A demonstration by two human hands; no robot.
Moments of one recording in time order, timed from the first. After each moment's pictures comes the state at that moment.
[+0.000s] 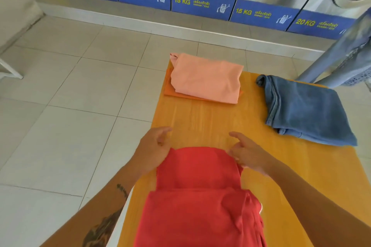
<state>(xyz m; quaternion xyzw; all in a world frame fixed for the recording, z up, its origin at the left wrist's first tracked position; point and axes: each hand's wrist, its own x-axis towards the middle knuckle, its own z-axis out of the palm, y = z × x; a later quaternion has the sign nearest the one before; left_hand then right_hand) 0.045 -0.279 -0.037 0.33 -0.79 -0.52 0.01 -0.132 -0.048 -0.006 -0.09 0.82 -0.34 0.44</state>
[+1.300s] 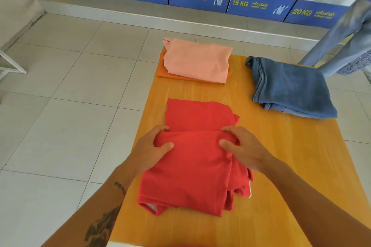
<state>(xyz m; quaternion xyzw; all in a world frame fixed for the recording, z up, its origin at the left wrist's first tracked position) 0.105 -0.215 -0.027 0.31 -0.79 -0.52 -0.03 -0.071 0.019 0.014 -0.29 0.88 -0.24 0.30</state>
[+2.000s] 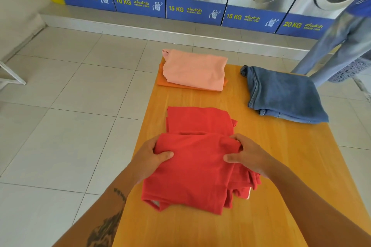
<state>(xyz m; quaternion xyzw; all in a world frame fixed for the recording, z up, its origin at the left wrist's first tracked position) 0.115 -0.210 -0.020 0.31 -0.70 -0.64 -0.02 -0.072 0.030 0.024 -0.14 0.82 -0.36 0.42</state>
